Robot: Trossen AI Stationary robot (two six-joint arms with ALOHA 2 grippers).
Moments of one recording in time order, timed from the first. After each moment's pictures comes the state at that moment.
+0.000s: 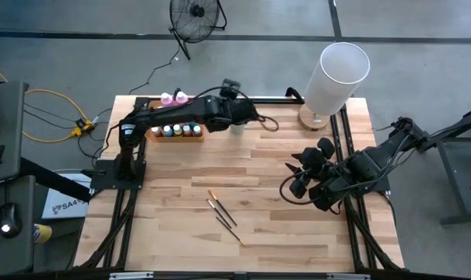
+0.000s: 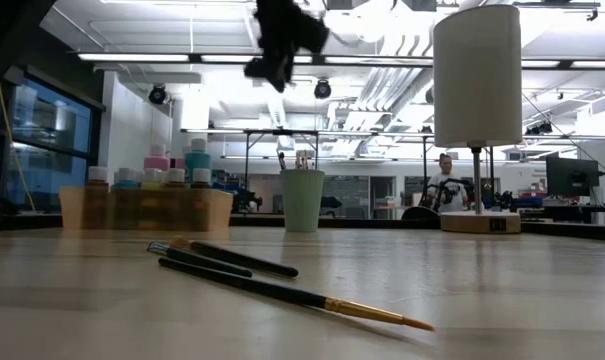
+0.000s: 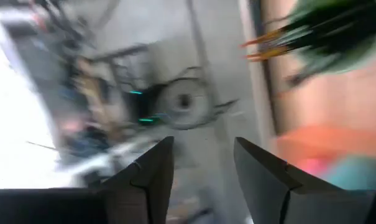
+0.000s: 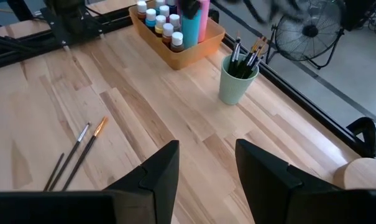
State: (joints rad) left arm 0.19 1.95 2.03 -1.16 -0.97 0.72; right arm 0.58 1.36 1.50 -1.28 0.88 1.00
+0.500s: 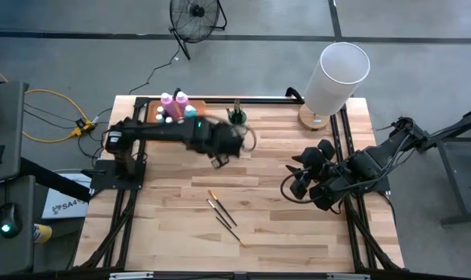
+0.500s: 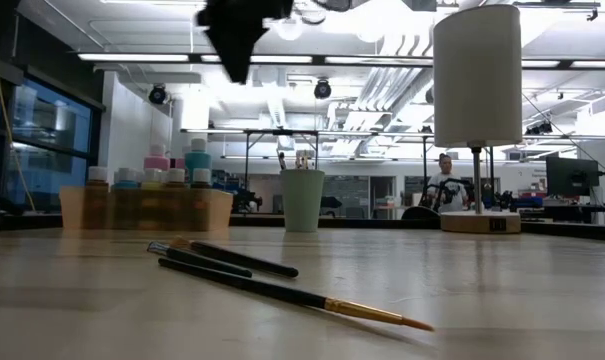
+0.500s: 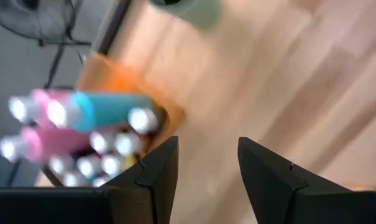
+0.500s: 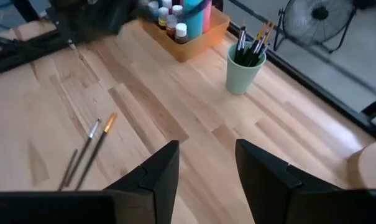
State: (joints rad) left arm -0.03 1.84 1.95 -1.56 -0.52 -0.58; right arm 0.57 1.36 1.50 -1.28 0.83 1.06
